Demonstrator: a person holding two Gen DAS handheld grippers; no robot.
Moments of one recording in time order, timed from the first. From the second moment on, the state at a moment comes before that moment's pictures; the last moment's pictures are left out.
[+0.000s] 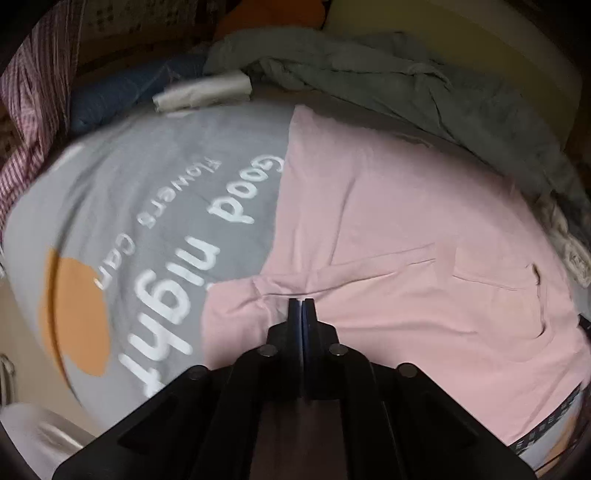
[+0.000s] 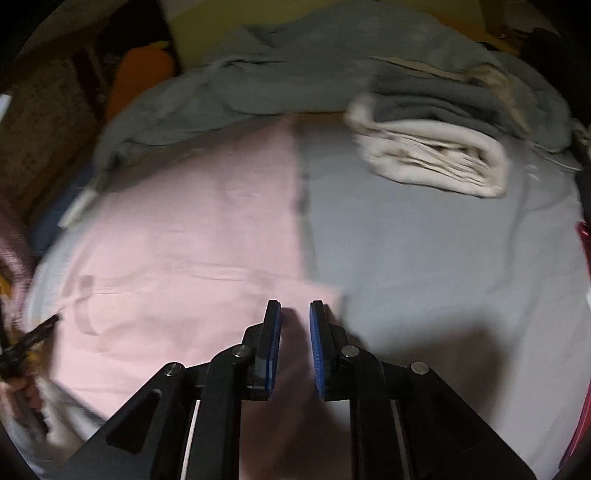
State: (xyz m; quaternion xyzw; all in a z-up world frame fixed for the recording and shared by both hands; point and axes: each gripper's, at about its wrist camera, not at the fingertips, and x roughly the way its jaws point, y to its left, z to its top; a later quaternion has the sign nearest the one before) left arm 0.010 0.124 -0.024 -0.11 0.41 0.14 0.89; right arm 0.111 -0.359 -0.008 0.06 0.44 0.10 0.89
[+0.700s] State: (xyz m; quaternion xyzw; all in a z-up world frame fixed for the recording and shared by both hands) left arm -0.089 -0.025 -0.041 -0.07 0.23 -0.02 0.97; right arm -0.058 -0.244 -0.004 0.00 0.24 0.13 0.96
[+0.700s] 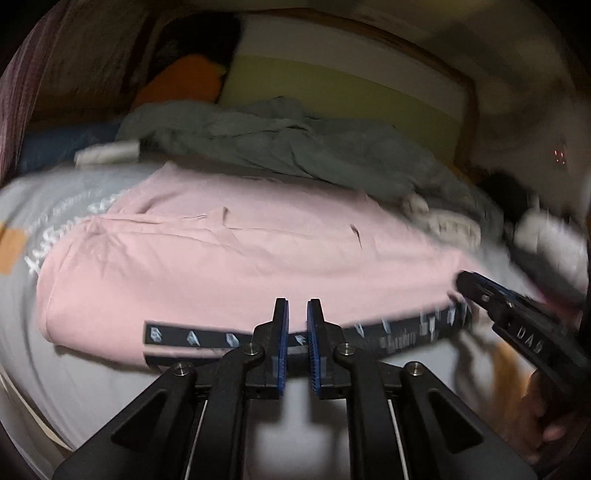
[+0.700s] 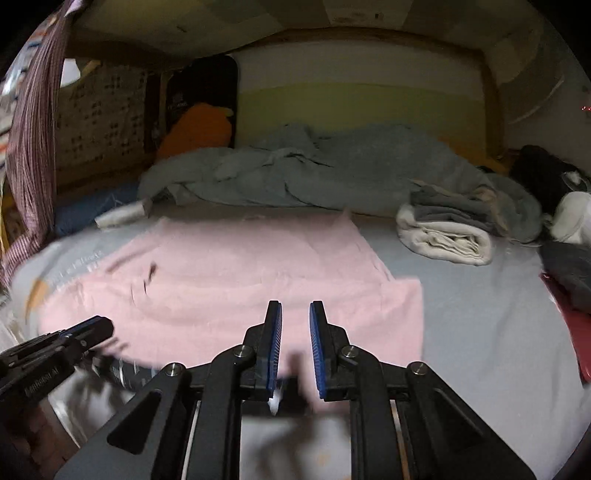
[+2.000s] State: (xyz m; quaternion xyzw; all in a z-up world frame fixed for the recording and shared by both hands) left arm -0.097 -0.010 -0.010 0.02 0.15 0.07 0.99; right arm -0.030 -0.278 0.017 -0.02 0.21 0.03 0.98
